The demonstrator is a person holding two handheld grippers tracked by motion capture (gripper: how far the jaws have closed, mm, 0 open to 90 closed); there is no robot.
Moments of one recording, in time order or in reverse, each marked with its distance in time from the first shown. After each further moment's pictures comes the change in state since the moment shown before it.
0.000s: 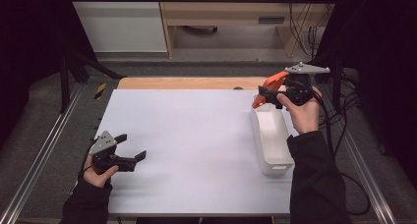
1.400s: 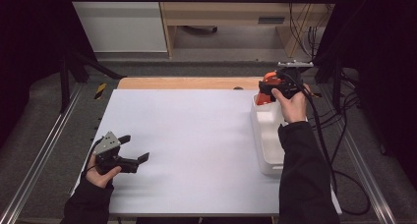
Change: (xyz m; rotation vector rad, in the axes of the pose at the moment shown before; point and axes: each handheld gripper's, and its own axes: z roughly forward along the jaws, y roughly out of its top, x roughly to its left) left arm -0.005 0.000 0.006 0.027 -0.026 0.022; right arm -0.018 -0.005 0.057 0.114 -0.214 0.128
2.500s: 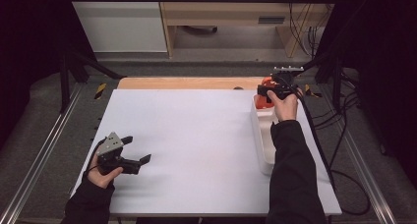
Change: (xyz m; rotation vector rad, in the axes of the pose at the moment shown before) left arm -0.003 -0.001 0.004 0.024 -0.014 0.017; right arm -0.009 -0.018 0.050 0.067 -0.070 0.068
